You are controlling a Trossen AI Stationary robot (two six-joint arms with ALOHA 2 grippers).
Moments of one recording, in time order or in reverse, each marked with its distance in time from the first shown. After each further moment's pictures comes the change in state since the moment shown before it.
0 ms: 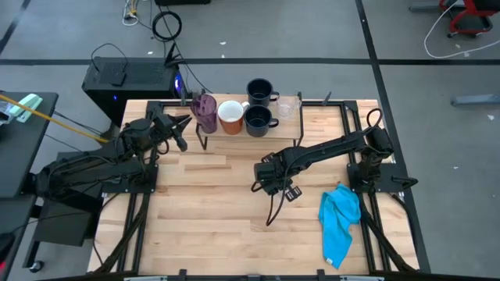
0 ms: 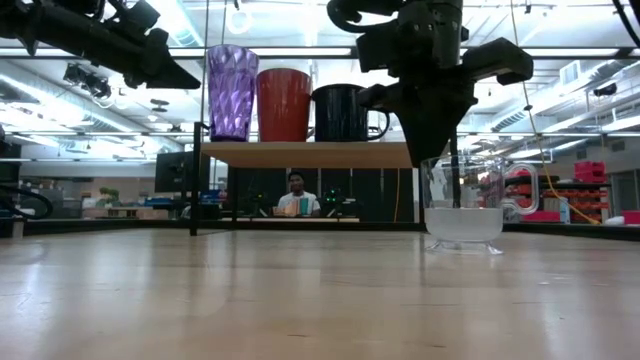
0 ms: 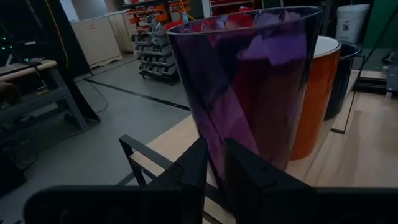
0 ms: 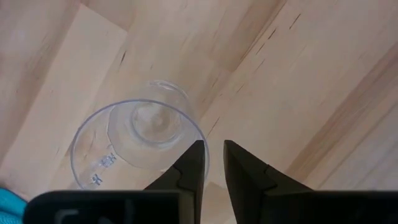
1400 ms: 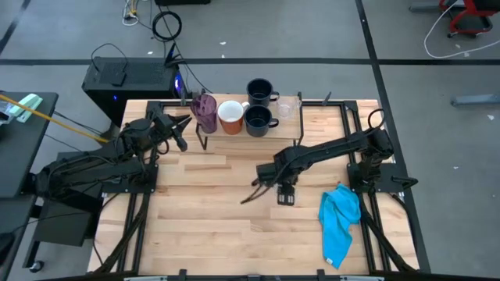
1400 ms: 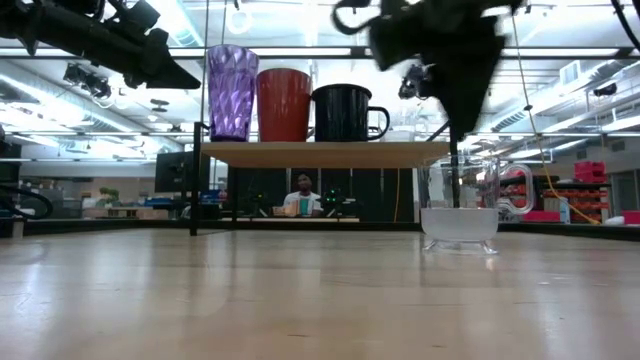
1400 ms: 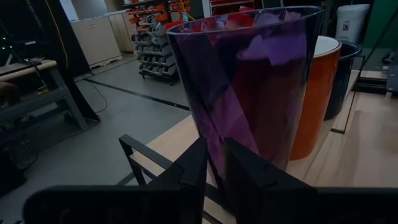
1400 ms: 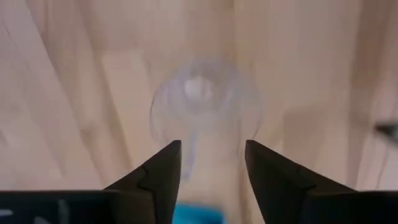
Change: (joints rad) left arm 0.000 0.000 0.000 0.000 0.000 0.000; right arm 0.027 0.002 0.109 -0.207 -0.097 0.738
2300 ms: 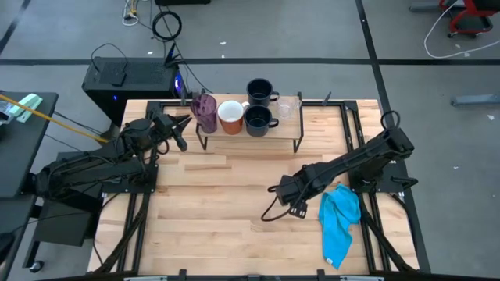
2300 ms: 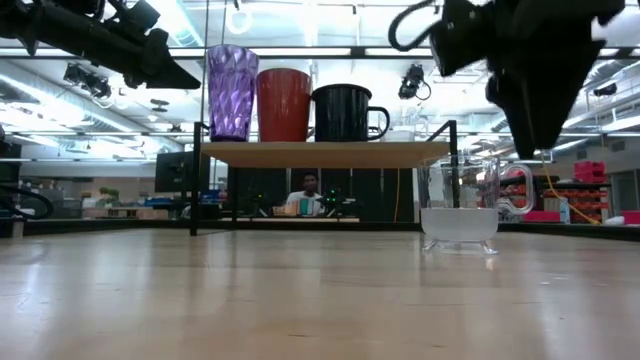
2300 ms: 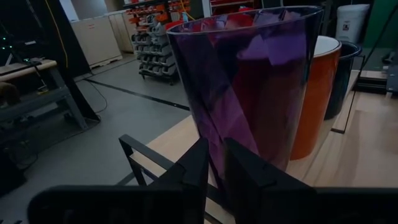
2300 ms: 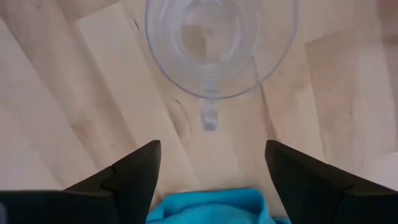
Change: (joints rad) left arm 0.000 0.000 0.000 0.000 0.000 0.000; right arm 0.181 -0.164 -0.290 0.120 0.101 0.405
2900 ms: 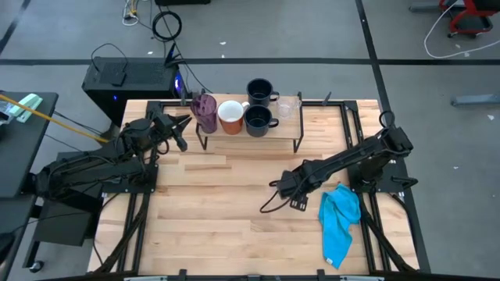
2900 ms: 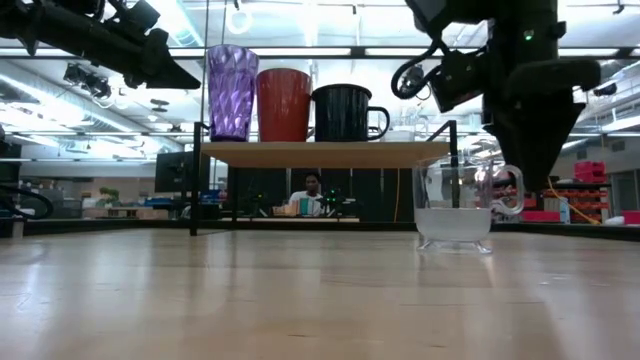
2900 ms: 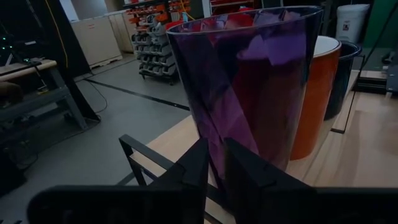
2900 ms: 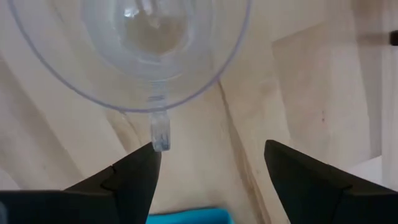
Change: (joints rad) left arm 0.000 0.000 0.000 0.000 0.000 0.000; right arm -0.065 0.000 -0.130 0.073 0.058 -0.073
